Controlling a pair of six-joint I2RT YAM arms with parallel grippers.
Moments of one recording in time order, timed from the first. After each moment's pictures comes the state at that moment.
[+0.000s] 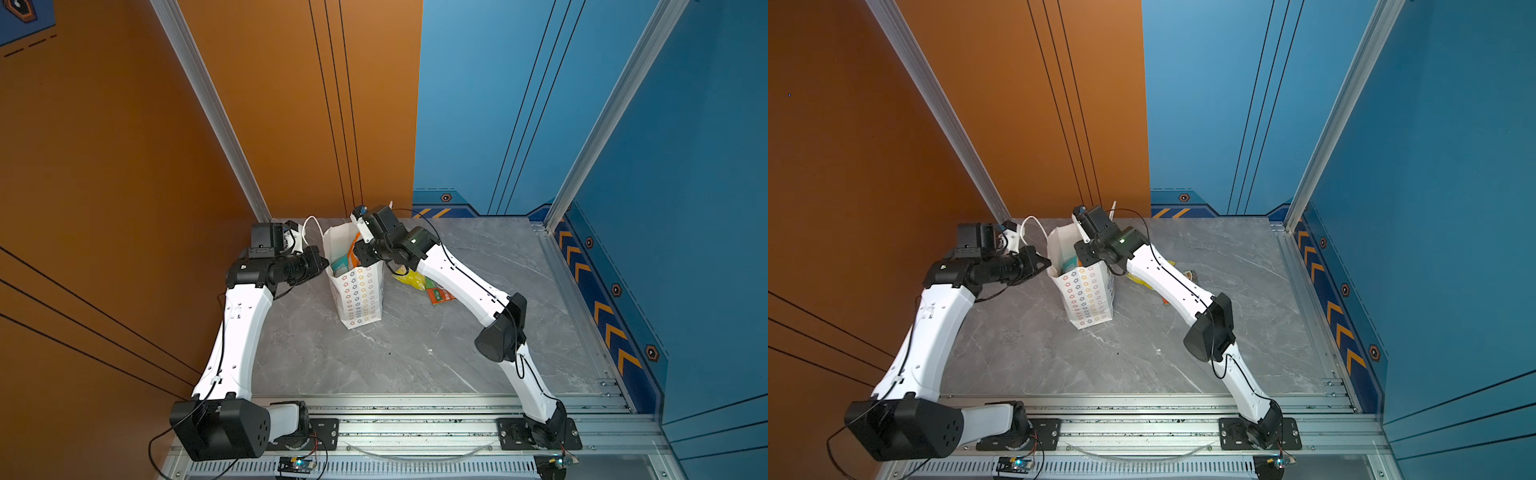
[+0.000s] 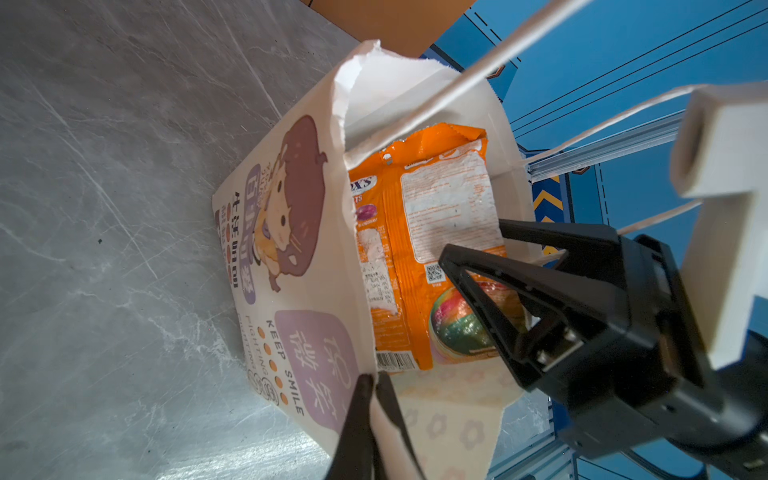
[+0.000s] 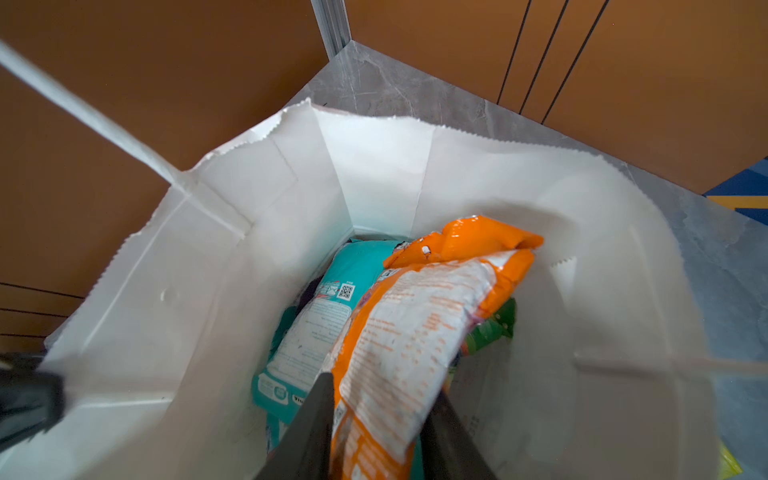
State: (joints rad) left arm 0.05 1.28 1.35 -0.86 0.49 -0.42; right arm 0.84 2.31 2.51 -0.88 0.02 0.21
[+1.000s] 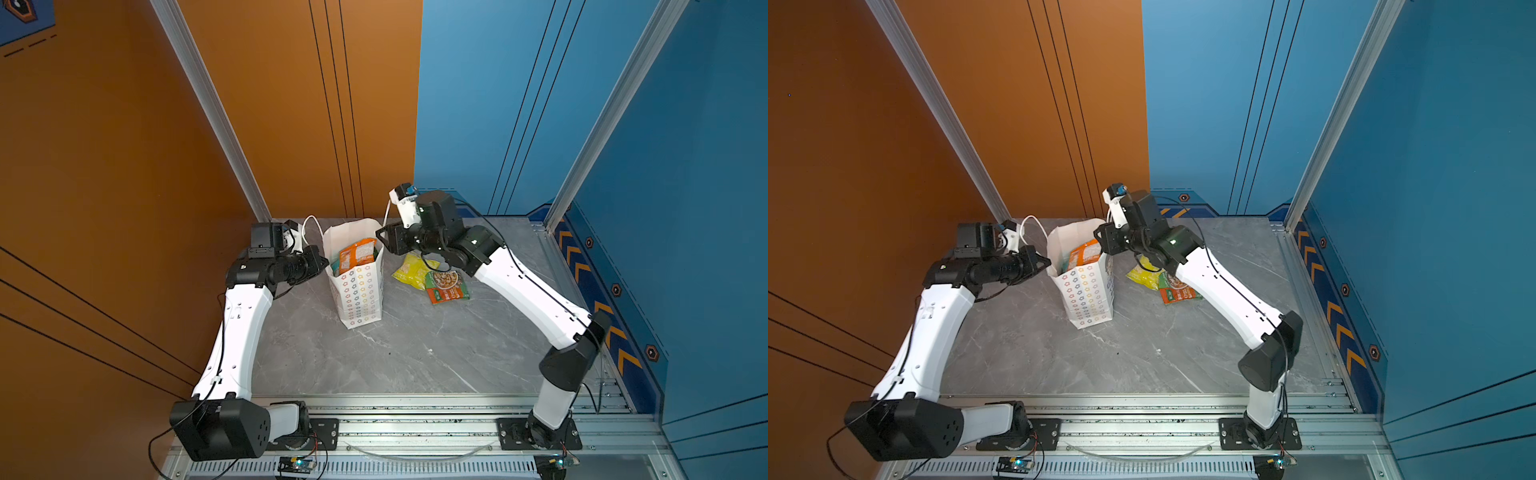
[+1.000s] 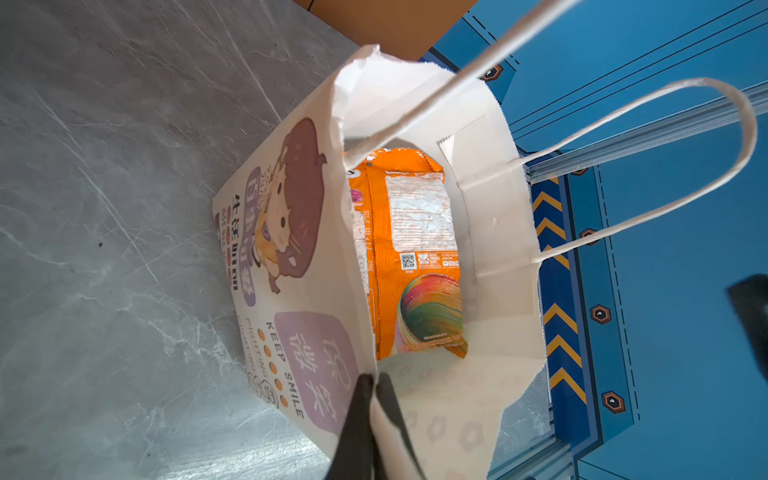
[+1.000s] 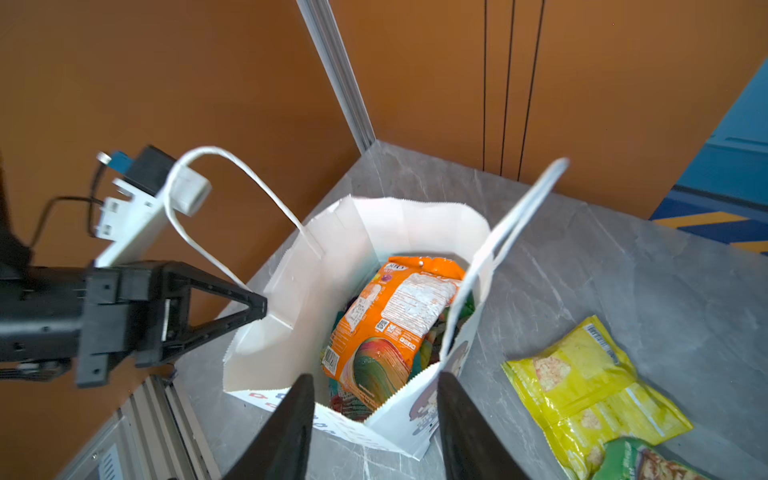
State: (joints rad) left arm 0.05 1.28 1.35 -0.86 0.49 -0.42; right arm 0.75 1.78 1.97 -0.61 -0.09 0.31
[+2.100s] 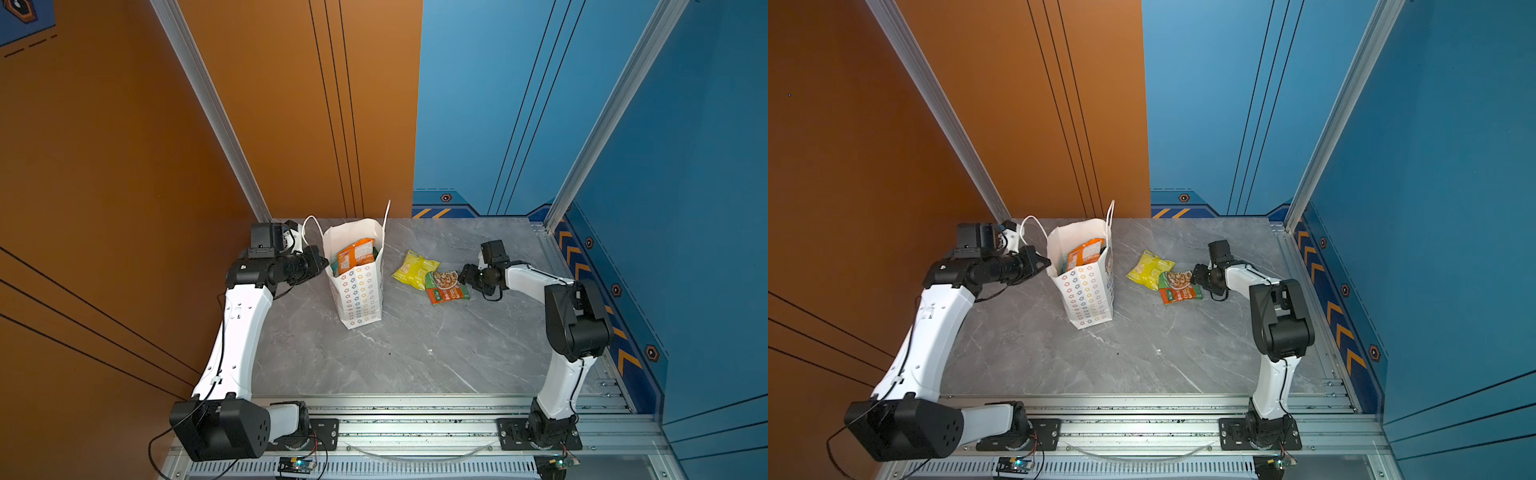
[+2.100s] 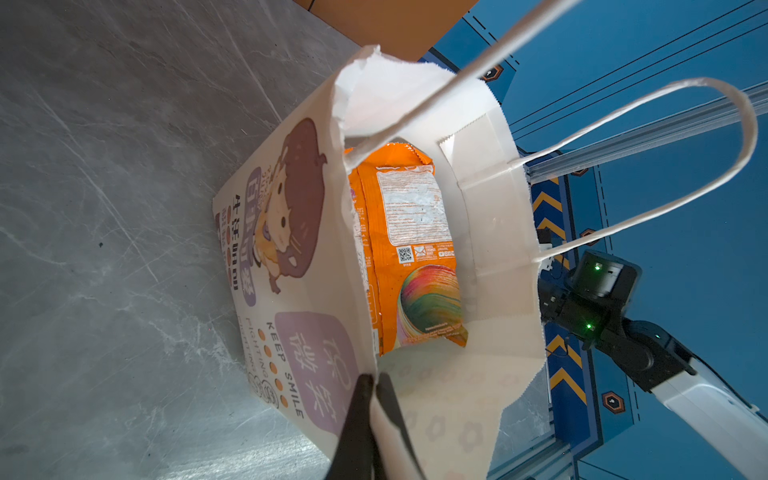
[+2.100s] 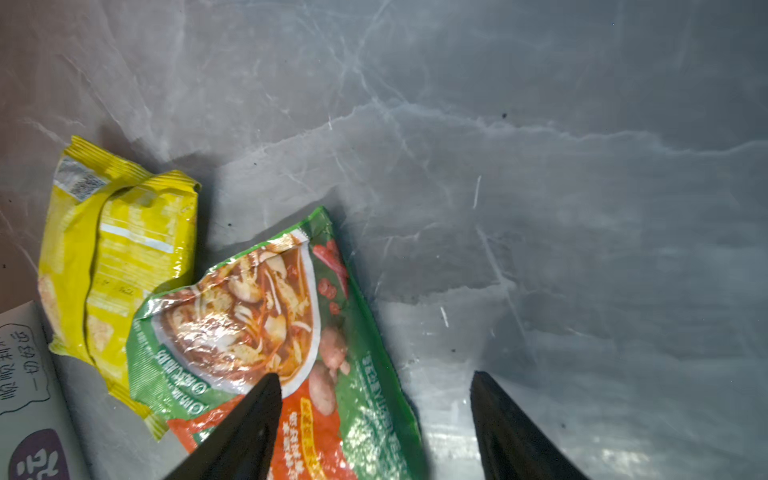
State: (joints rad) left arm 0.05 1.28 1.35 -0.86 0.49 -0.42; right arm 0.18 1.92 1.22 -0.33 -0.19 0.54
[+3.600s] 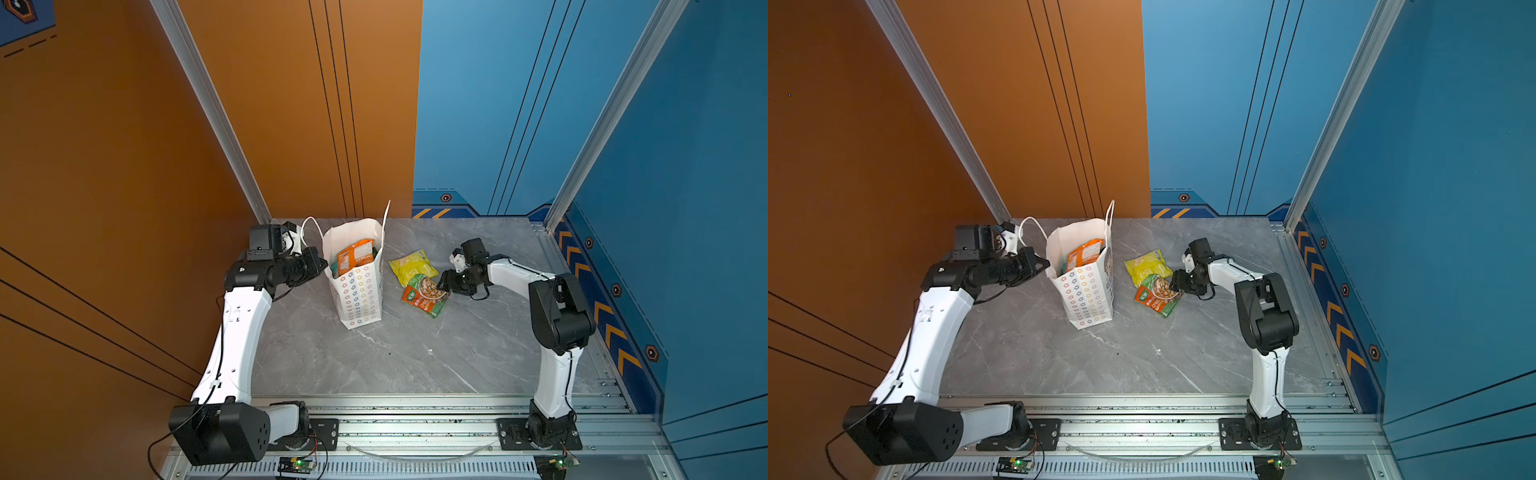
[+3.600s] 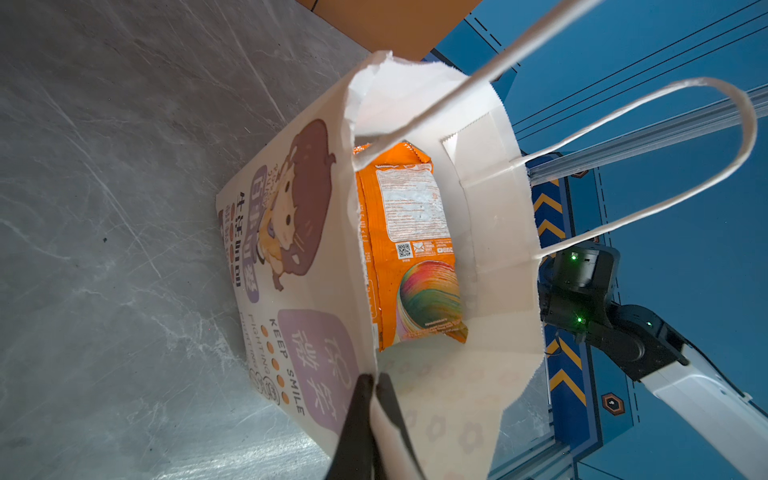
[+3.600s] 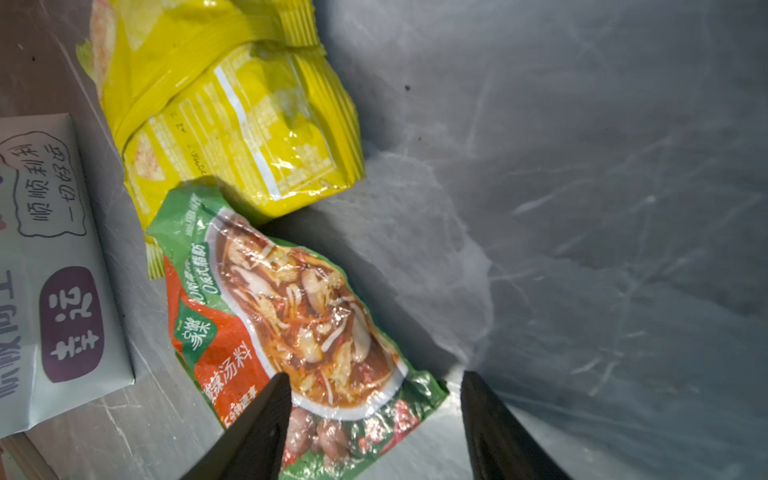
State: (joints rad) left arm 0.06 1.26 1.34 -0.86 0.49 -0.42; right arm 0.29 2.01 1.36 -0.50 -0.36 0.32
